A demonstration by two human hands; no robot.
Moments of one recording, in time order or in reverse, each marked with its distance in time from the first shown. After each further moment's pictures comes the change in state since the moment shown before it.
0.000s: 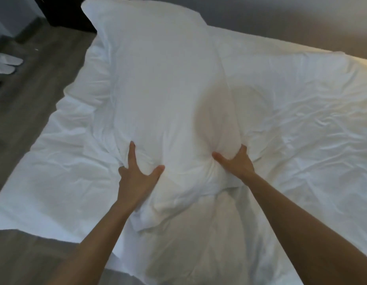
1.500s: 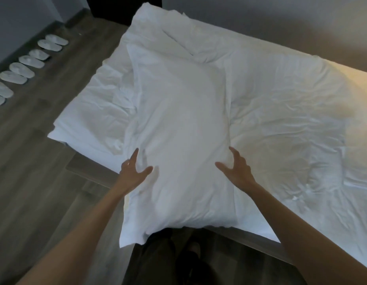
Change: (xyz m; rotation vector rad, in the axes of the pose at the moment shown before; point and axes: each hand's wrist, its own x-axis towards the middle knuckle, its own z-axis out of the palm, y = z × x) left_hand -0.237 -0.106 0.002 0.029 -0.093 0.015; right_hand -0.233 0.152 -0.104 -0.162 -0.186 -0.247
